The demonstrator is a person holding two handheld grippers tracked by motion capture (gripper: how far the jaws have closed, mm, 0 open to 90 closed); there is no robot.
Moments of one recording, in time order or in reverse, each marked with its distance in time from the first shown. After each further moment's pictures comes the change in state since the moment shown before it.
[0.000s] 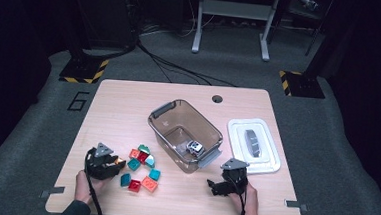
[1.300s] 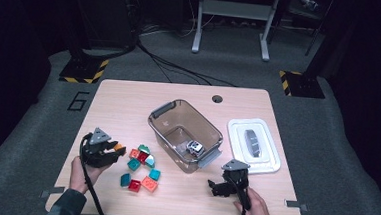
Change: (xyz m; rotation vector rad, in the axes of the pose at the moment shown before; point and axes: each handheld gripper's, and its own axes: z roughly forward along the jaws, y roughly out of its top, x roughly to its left) left arm -0.003 0.056 -0.040 -0.065 -0.023 0.078; right arm 0.002 -0.003 -0.003 0.003 -0.028 0.029
